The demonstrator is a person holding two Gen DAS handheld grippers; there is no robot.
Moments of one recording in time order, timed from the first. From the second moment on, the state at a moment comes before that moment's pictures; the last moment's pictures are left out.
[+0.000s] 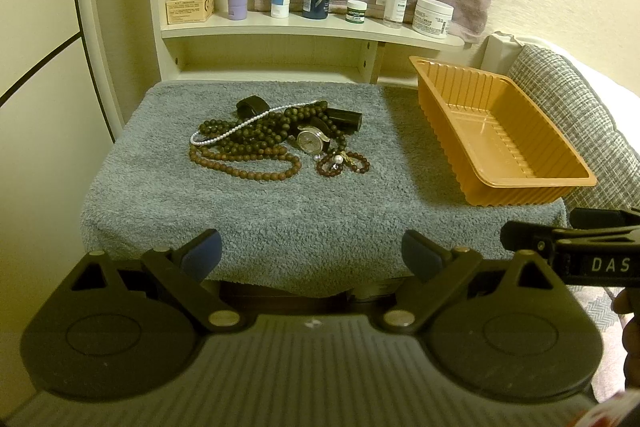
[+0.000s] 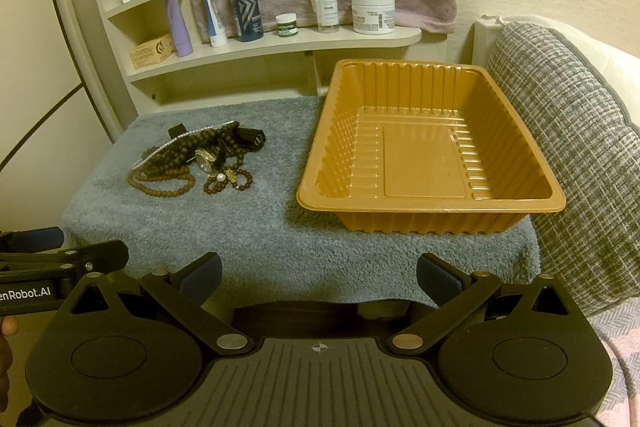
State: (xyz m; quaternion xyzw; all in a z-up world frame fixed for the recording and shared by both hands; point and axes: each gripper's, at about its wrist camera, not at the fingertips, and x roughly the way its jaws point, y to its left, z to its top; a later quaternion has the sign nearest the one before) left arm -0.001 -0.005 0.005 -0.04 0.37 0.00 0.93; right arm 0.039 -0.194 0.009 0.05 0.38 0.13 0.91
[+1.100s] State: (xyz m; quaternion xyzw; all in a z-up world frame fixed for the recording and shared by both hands) left arm 0.004 0.003 0.011 -0.08 0.37 -0.02 0.93; right arm 0.037 -0.214 0.015 0.08 0.35 0.09 0.93
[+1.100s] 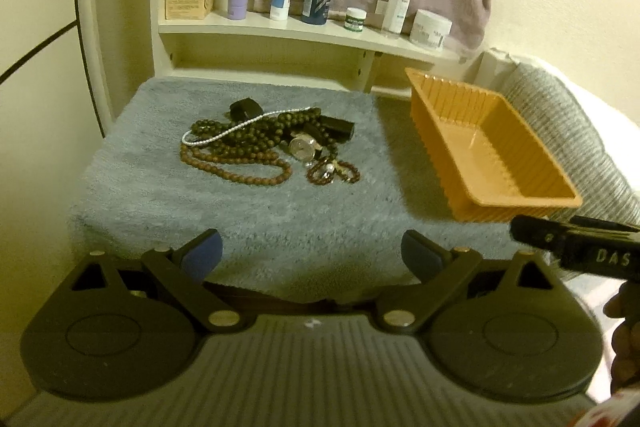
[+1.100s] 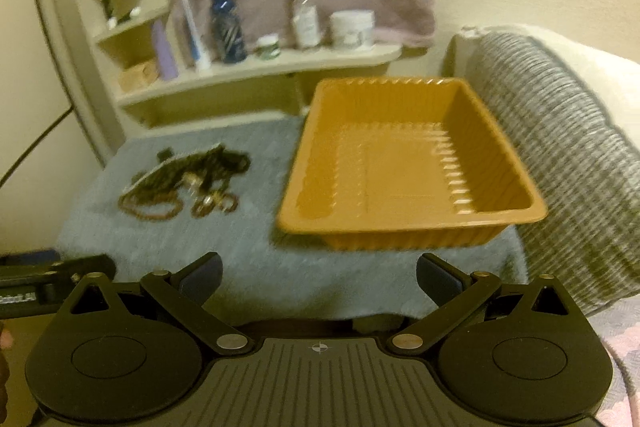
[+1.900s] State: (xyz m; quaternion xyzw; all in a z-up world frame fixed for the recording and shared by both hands) left arm 0.050 0.011 0.004 -0.09 0.37 -0.03 0.92; right arm 0.100 -0.334 -0.013 0.13 0.32 -0.02 0.94
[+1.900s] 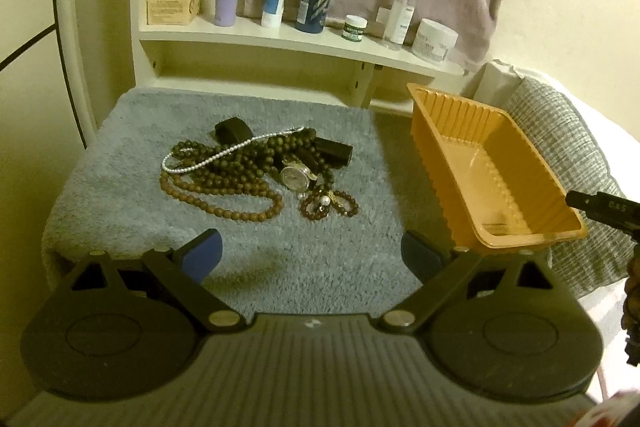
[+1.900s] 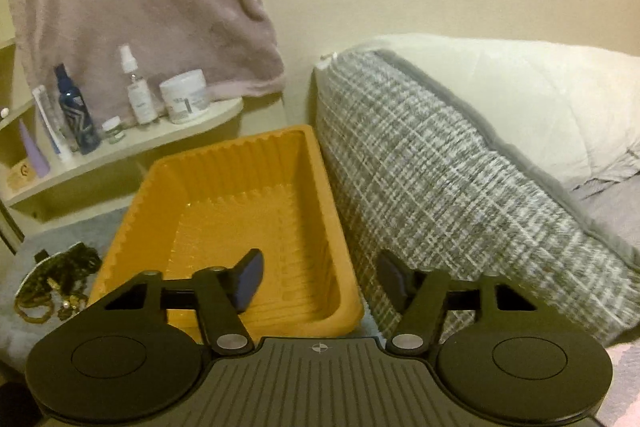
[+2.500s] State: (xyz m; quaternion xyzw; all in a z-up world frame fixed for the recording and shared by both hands) left arm 0.074 0.003 -0.009 -0.10 0.38 -0.05 0.92; right arm 0.143 -0.347 -0.042 0.16 0.40 0.02 0.90
